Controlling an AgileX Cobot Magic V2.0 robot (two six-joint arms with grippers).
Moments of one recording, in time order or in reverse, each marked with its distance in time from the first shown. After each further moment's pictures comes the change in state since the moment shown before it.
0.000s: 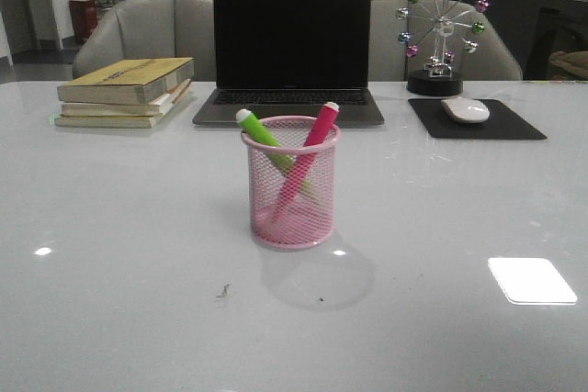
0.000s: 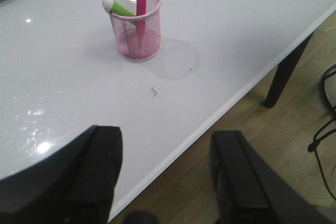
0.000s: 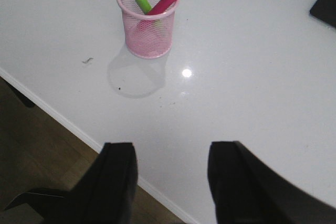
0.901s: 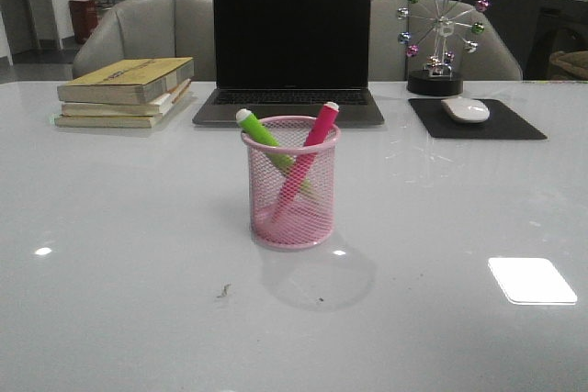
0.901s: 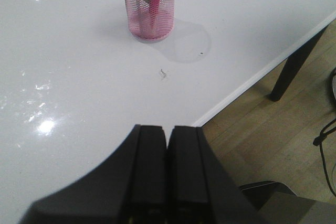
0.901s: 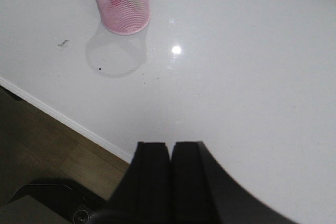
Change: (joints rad) left arm 0.000 -0.007 0.006 0.046 0.038 -0.087; right arm -0.010 0.000 0.000 -0.077 0.066 0.125
